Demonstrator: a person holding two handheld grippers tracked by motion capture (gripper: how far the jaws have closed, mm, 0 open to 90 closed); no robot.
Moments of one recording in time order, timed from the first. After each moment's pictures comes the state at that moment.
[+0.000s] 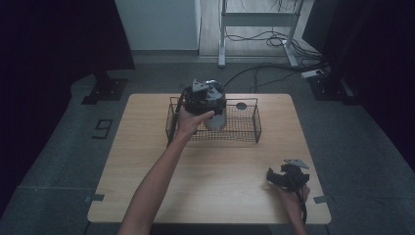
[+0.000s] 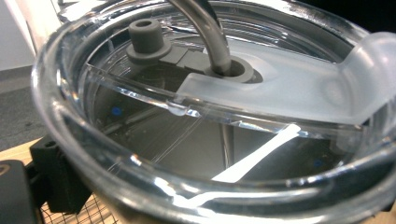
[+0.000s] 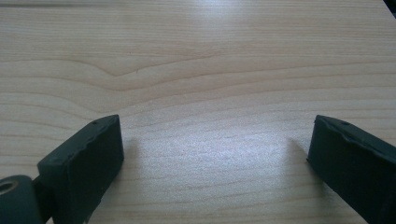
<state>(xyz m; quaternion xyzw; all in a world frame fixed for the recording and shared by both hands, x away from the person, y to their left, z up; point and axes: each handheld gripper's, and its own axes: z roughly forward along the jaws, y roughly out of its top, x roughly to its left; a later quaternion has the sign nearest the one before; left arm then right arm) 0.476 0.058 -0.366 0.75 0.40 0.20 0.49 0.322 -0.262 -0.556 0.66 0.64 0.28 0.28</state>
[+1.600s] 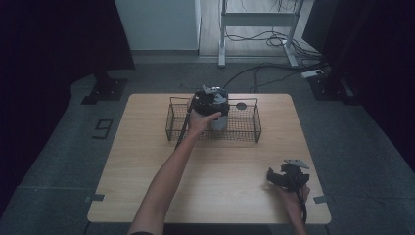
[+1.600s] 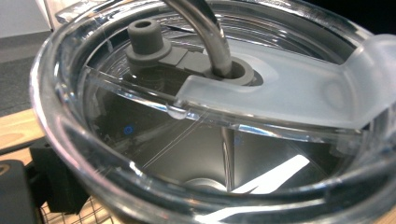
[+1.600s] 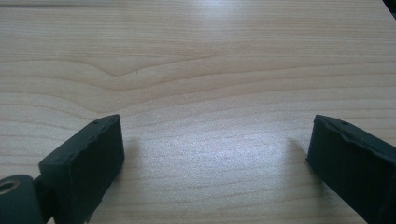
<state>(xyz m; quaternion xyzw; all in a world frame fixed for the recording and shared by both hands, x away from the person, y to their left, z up) 0.525 0.032 -0.430 0.76 0.44 0.20 0.43 0.322 -0.263 -0.556 0.66 0.64 0.28 0.28</state>
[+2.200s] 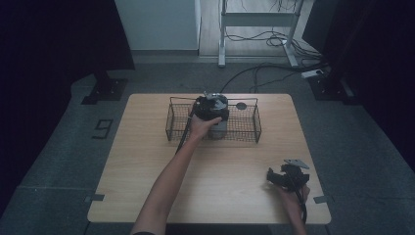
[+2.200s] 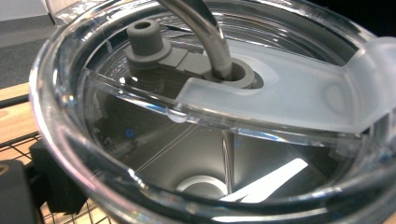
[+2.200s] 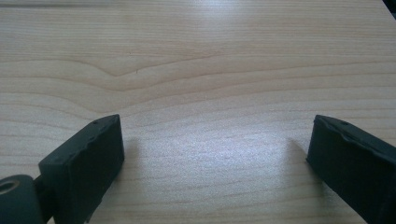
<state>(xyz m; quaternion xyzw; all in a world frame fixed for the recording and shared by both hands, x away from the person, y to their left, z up) 0.527 0.029 -0.456 0.77 0.45 0.20 0.41 0.322 -0.263 -0.556 0.66 0.64 0.28 0.28</state>
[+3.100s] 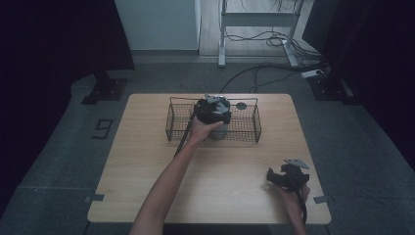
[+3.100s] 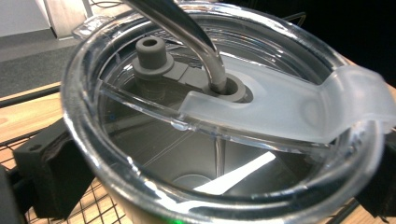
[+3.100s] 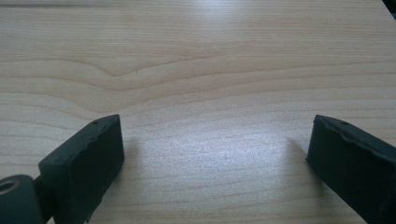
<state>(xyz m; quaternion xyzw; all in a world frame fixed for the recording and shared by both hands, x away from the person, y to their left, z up) 0.511 0.026 -0.453 0.76 0.44 0.21 0.43 0.322 -0.263 -0.556 0.66 0.64 0.28 0.28</state>
